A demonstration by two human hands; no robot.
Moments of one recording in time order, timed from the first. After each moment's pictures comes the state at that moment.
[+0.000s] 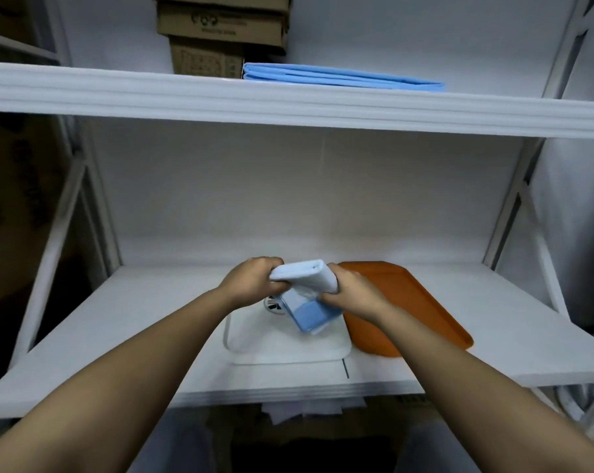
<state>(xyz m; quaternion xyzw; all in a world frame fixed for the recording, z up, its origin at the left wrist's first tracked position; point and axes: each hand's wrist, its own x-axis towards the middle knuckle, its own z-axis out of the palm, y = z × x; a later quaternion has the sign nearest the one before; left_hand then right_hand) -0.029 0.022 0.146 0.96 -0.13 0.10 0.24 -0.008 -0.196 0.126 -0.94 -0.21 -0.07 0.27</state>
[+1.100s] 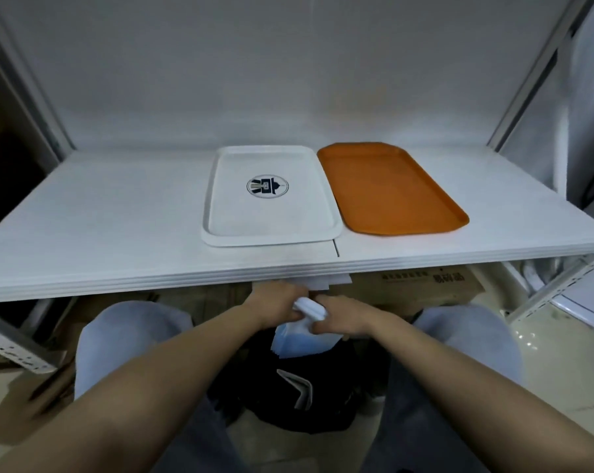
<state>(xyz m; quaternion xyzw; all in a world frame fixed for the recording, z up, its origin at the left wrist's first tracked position) -0.096 -0.042 -0.071 0.96 -0.25 -0.10 0.08 -0.098 -0.213 -0.072 -0.92 -0.17 0.31 0.19</state>
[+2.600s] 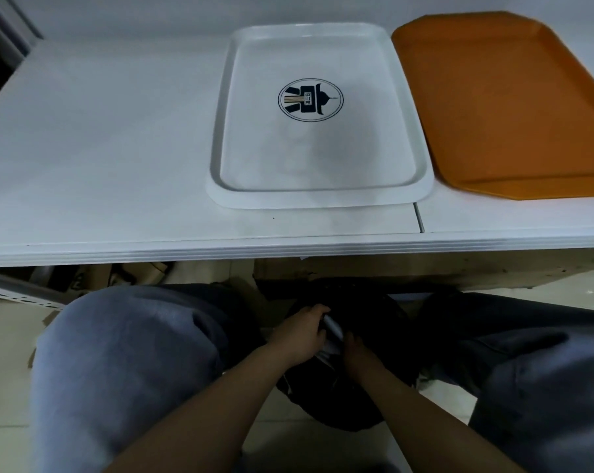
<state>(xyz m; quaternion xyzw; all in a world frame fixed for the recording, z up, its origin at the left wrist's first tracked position) -0.091 -0.021 -0.233 0.90 -0.03 -0.32 0.31 -0.104 -0.165 -0.295 -0.88 0.01 0.44 0.15</state>
